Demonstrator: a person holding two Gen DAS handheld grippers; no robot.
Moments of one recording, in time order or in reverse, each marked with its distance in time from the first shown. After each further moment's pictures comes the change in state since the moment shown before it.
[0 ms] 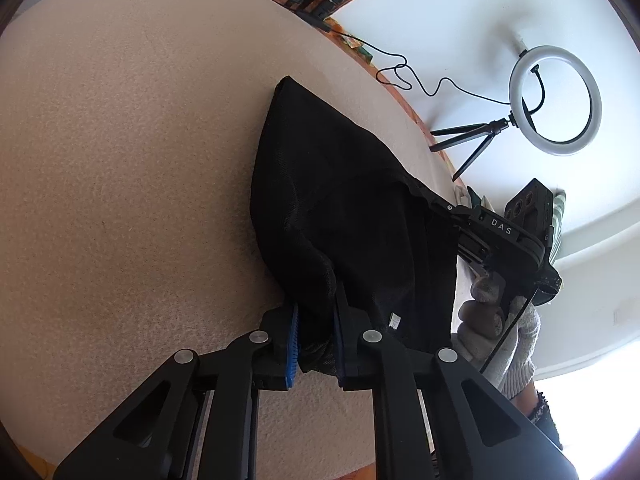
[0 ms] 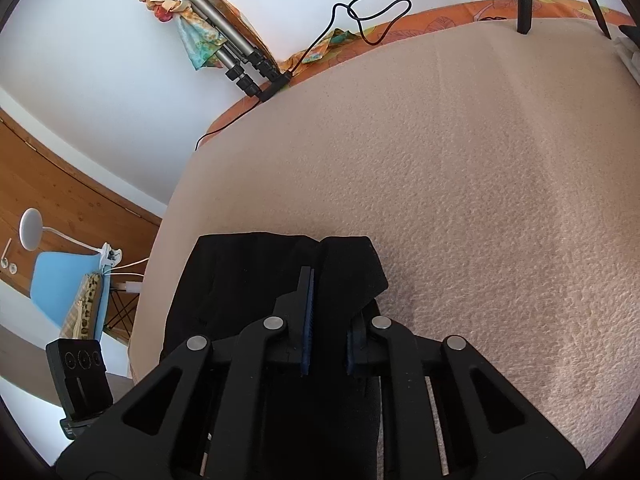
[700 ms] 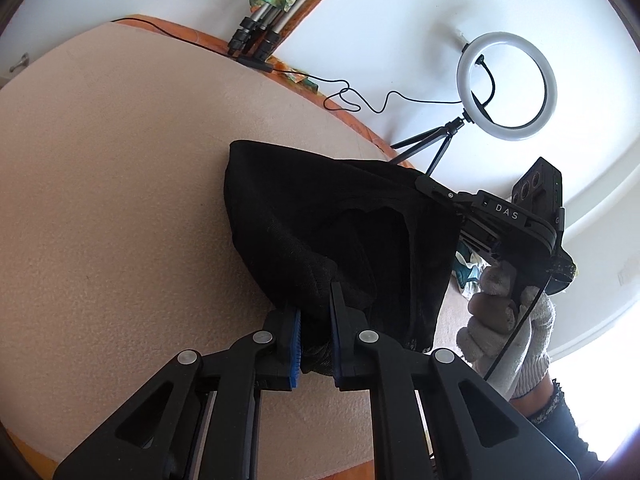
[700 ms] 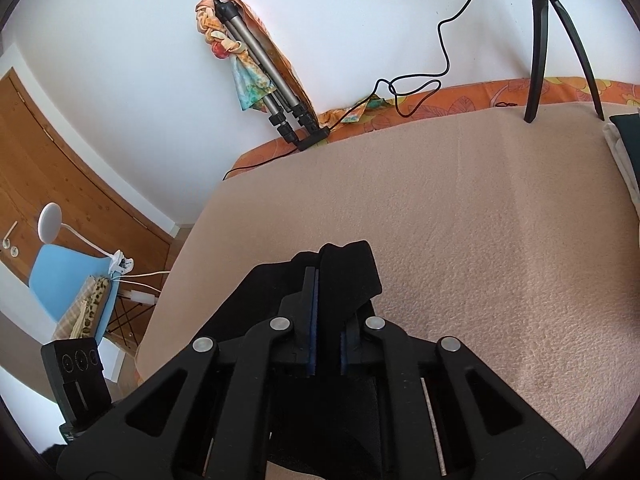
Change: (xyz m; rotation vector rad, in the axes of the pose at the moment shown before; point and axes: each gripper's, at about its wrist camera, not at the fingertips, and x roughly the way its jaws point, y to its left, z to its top) left arm -0.015 -0.041 0.002 0.150 -0.108 -0.033; right arm -0.062 0.043 0.011 -0.095 -0.140 -0.003
